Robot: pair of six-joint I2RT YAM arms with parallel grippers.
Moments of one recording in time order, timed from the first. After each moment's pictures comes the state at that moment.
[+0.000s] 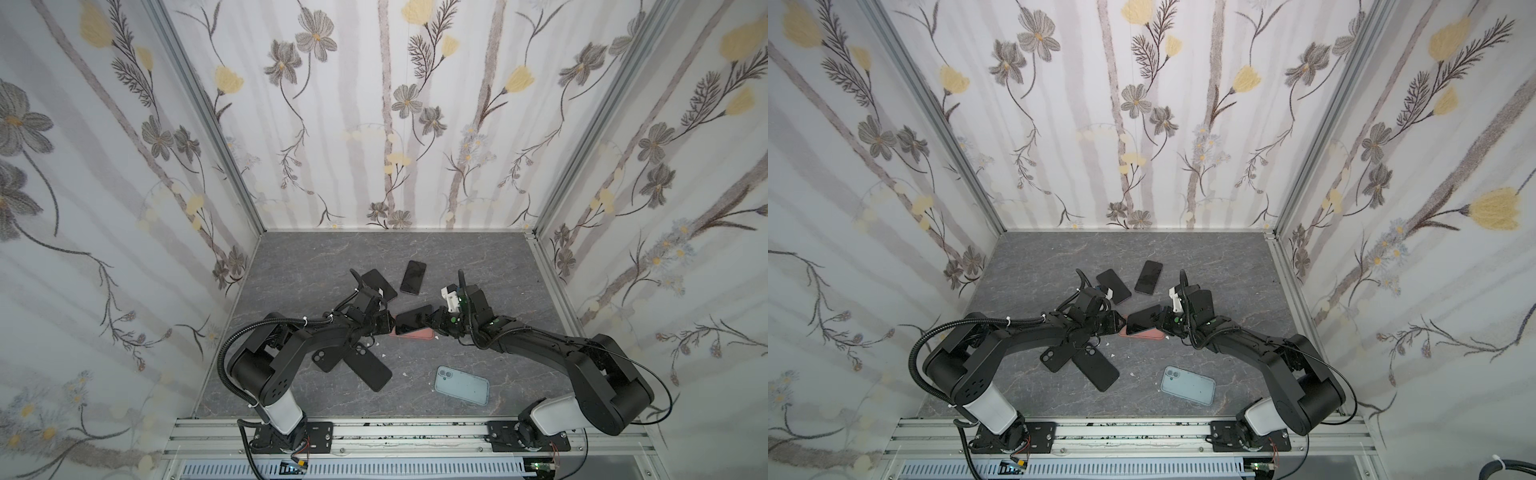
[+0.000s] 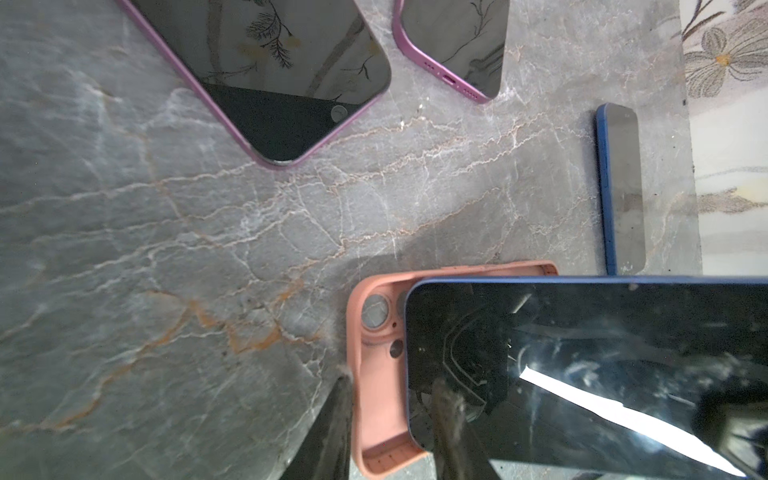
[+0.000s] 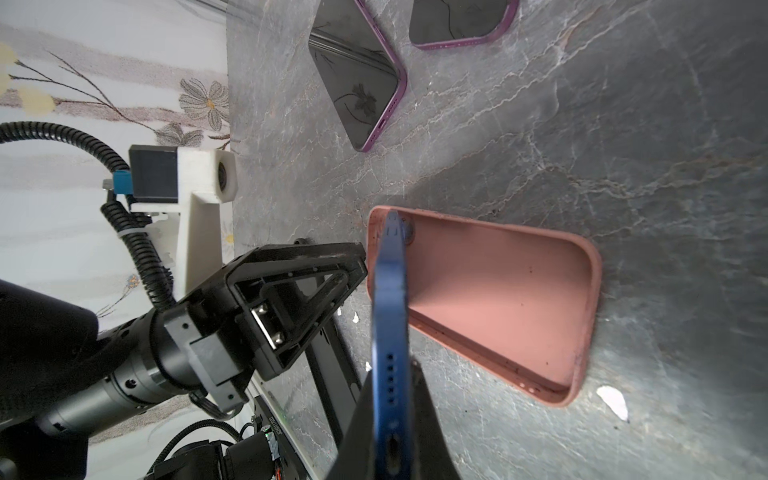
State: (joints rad) left arm -0.61 1.68 0.75 0.09 0.22 -0.68; right arm 0.55 1.47 0.67 0.09 -0.44 0.90
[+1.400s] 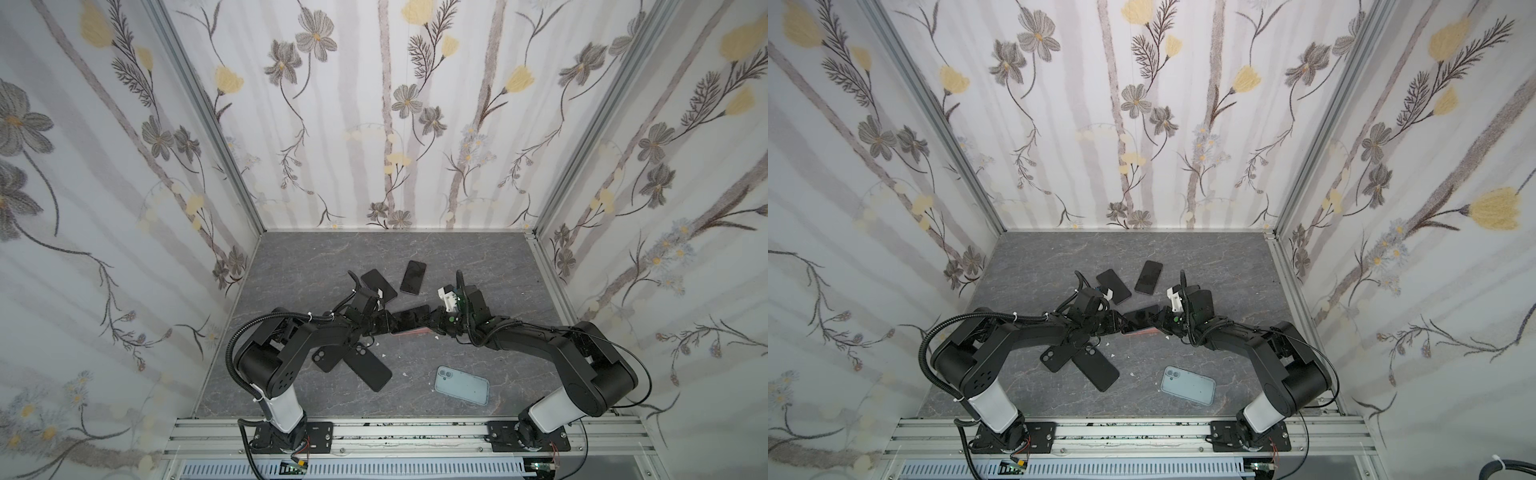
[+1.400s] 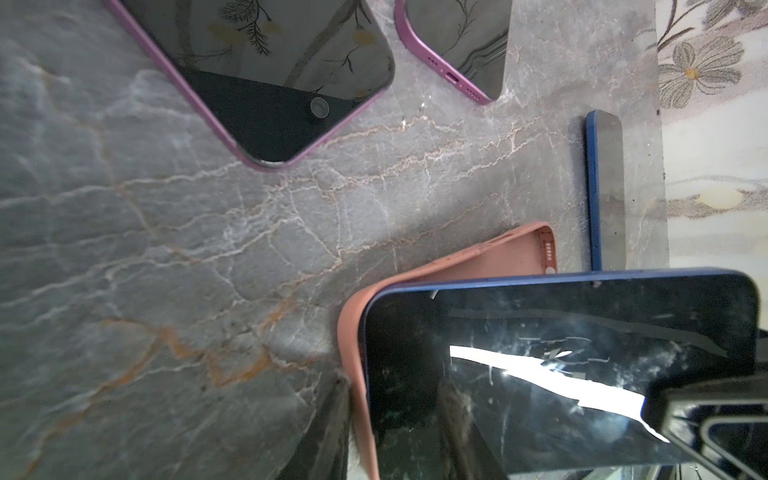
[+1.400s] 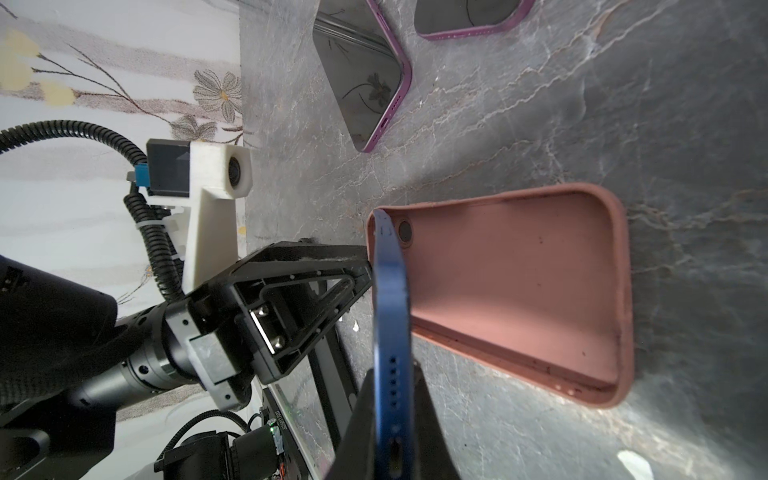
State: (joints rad) left arm -0.59 1.74 0.74 0.18 0.29 -0.70; right arm 0.52 1.57 0.65 0.21 -0.54 0.87
